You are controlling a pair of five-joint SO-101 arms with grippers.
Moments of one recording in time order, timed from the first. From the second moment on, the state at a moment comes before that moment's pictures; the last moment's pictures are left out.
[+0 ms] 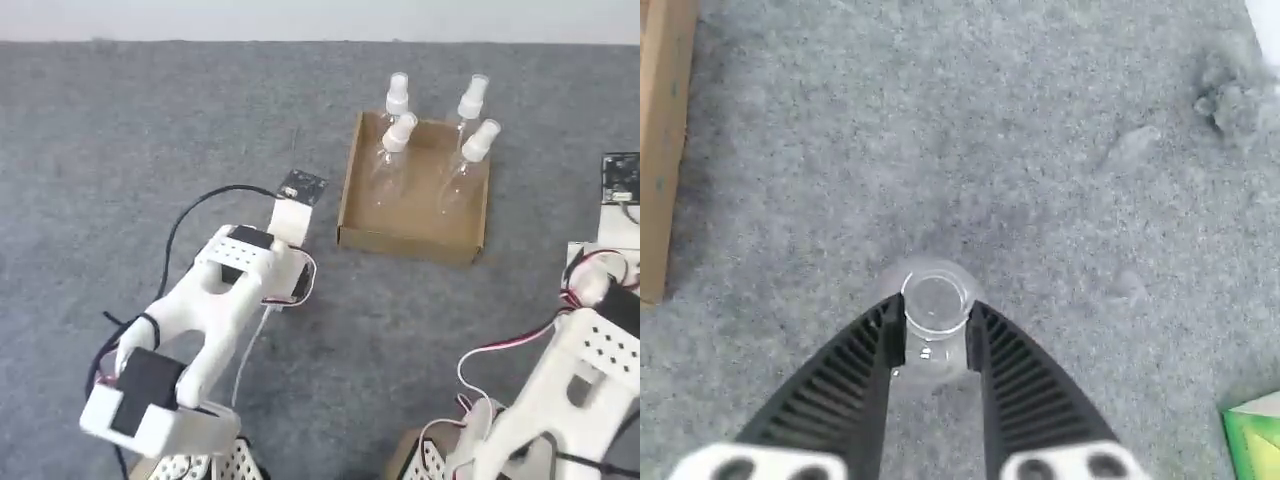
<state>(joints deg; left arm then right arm) 13.1 -2.4 45.1 52.0 0.5 32.0 -42.5 44.1 51.7 28.4</state>
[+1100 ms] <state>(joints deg) 13.3 -18.2 46.6 57.7 -2.1 32.0 -42.5 46.2 51.6 28.4</state>
